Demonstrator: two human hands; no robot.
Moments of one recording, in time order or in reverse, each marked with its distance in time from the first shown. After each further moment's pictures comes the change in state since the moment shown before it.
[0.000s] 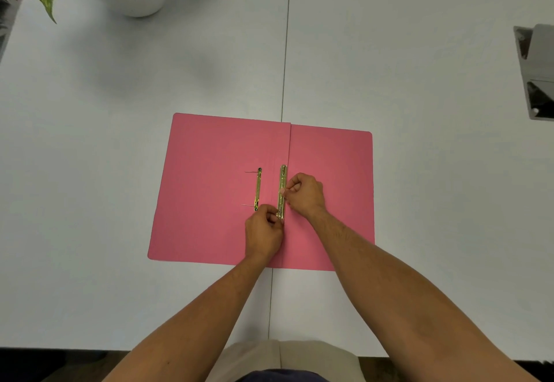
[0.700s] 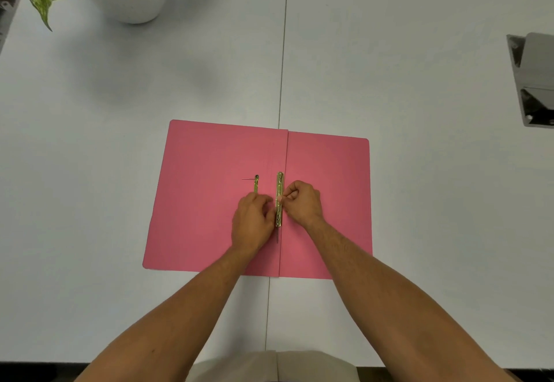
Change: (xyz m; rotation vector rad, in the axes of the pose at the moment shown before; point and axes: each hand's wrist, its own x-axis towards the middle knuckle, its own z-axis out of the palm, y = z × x) left_hand 0.037 0.003 -0.017 0.335 0.014 0.253; right_hand 0.000 0.002 0.001 0.021 -0.009 0.004
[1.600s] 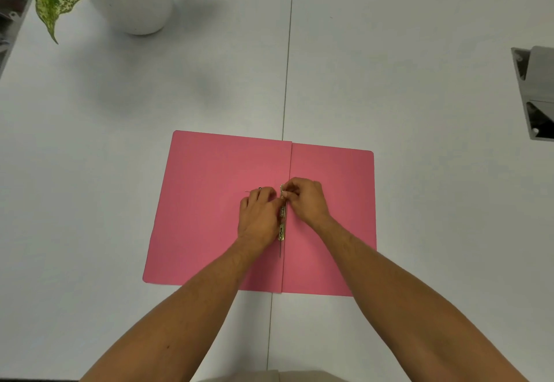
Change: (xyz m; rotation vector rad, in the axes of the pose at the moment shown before) left_hand 0.031 0.017 -0.009 0.376 -0.151 0.192; right_hand 0.031 -0.018 -0.012 -0.094 -0.038 -0.269
